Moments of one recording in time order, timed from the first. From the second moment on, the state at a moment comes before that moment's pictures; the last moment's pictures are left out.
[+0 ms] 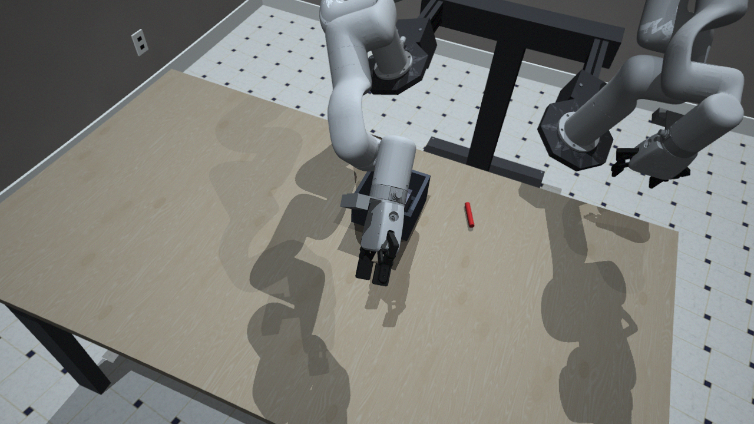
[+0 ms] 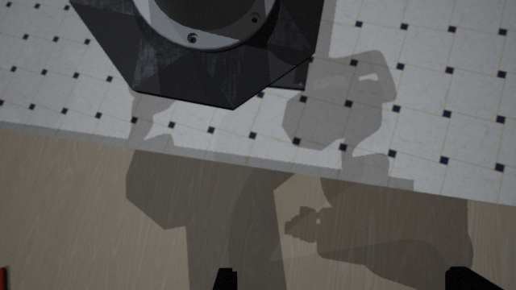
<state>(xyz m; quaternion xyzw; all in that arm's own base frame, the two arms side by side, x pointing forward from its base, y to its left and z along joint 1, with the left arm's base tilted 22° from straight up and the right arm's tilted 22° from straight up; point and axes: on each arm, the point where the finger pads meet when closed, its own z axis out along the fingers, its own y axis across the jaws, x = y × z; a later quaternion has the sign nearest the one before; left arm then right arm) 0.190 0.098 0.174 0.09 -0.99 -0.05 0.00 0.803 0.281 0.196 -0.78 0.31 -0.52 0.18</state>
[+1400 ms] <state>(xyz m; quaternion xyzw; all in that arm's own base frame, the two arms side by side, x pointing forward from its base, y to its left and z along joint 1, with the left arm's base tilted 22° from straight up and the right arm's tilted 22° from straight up) 0.191 0.106 0.181 0.16 -0.99 -0.05 0.00 0.739 0.334 0.140 -0.70 0.56 -0.39 0.24</state>
